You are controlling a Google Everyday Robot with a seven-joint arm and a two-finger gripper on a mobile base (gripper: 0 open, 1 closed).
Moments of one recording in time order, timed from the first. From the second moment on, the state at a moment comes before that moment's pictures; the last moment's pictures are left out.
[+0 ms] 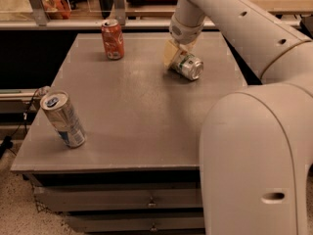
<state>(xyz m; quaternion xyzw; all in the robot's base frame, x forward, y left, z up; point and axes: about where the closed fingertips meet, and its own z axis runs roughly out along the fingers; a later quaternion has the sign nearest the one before) 0.744 -0.080 0.846 -0.37 0.92 0.01 0.16</state>
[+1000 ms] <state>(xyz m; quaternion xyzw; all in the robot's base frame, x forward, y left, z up) 0.729 -0.066 0.911 -0.42 0.87 0.09 0.25</state>
